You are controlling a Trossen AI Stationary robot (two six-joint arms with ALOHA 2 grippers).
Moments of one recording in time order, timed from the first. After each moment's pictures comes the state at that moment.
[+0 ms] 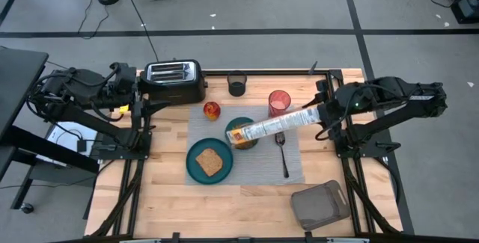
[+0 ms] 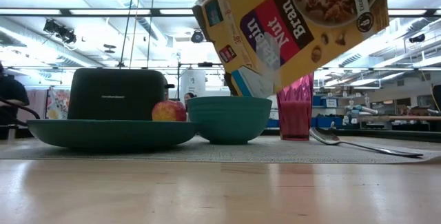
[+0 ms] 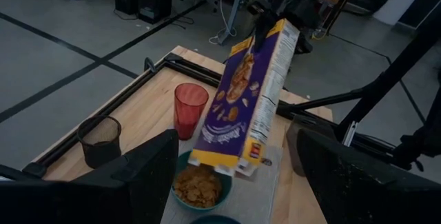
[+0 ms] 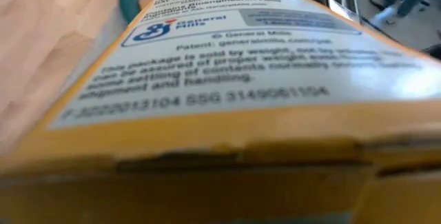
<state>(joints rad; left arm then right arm) -0.25 0.96 1.64 -1.01 -0.48 -0.47 0.16 0.92 1.26 -1.05 0.23 -0.37</state>
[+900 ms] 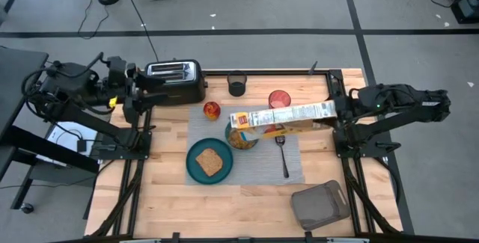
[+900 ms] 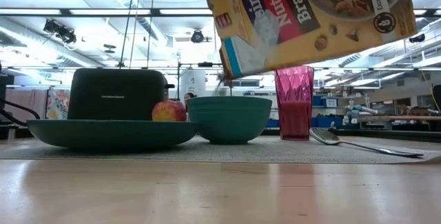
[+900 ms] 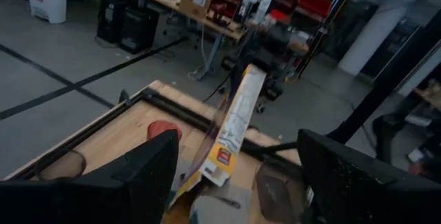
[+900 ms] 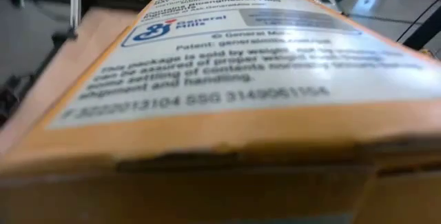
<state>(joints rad) -0.25 0.95 1.64 -0.84 -0.48 -0.48 0.16 0.61 0.99 -0.86 0.22 -0.04</state>
